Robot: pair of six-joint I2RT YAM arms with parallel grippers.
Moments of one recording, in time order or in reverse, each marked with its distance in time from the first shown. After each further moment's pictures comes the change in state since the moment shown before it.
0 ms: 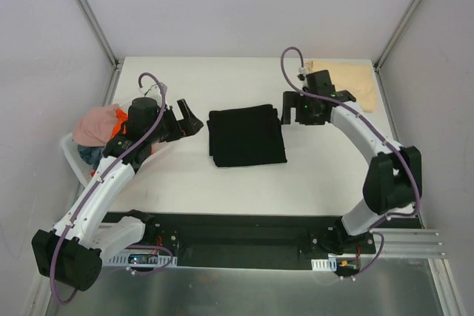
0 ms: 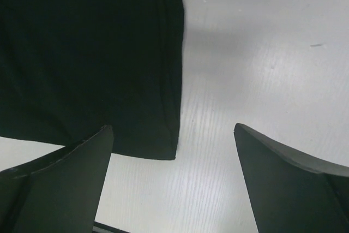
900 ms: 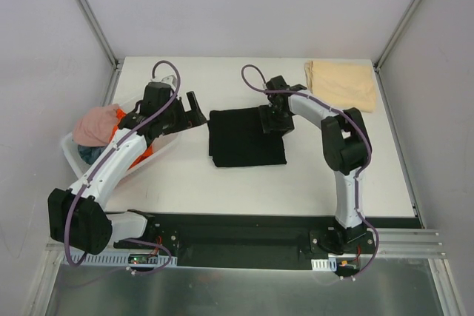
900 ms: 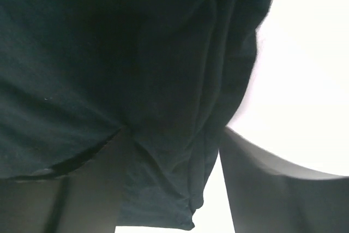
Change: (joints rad) left arm 0.000 0.257 0.149 -0.089 -0.043 0.026; right arm 0.158 0.555 0.331 -0.133 0.051 -0.012
